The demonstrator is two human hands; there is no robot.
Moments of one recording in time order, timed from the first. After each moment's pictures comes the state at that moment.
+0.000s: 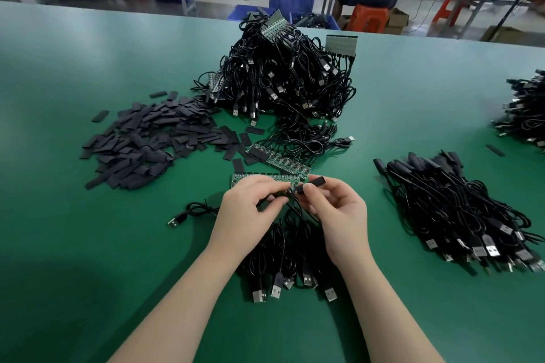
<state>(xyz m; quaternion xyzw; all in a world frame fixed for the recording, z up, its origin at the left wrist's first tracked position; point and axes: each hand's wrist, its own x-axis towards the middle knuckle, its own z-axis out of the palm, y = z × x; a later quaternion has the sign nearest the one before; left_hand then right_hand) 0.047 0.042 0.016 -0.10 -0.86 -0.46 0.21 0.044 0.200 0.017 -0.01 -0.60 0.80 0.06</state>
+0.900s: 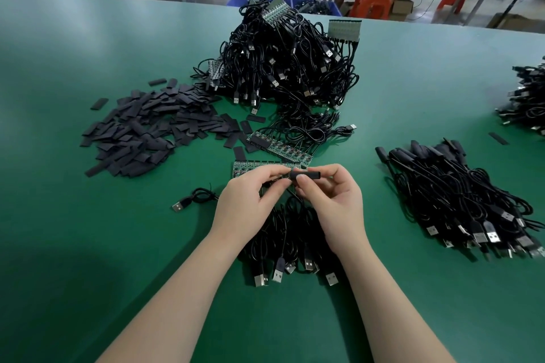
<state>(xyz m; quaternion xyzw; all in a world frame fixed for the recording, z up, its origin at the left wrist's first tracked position) 0.047 0.041 0.013 -0.08 -0.86 -0.48 0.14 0.050 0.198 0.023 0.01 -0.66 0.74 0.07</state>
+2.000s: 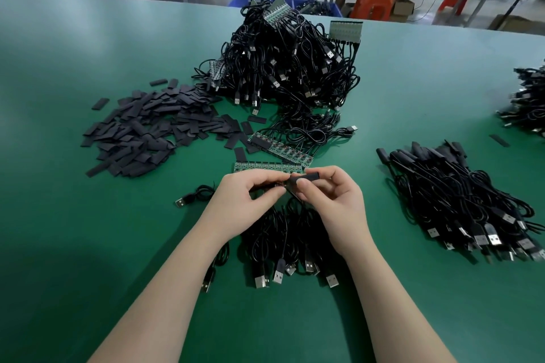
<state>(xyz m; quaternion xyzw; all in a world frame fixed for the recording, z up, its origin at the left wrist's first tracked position) 0.045 0.022 0.022 -0.14 -0.84 -0.52 0.09 0.047 0.203 0.021 0.04 -0.67 0.74 0.03</state>
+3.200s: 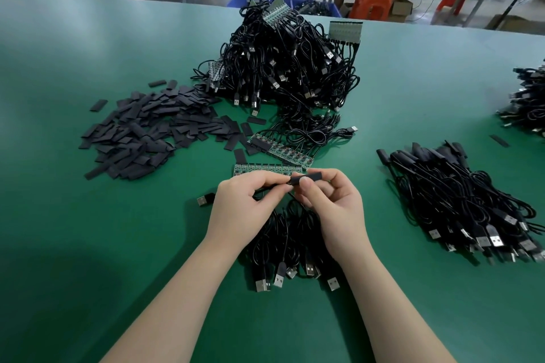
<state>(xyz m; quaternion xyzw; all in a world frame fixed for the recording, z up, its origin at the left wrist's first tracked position) 0.054 0.038 0.022 -0.11 -0.82 -0.50 0.25 0.053 0.192 0.023 0.02 -0.60 0.80 0.03</state>
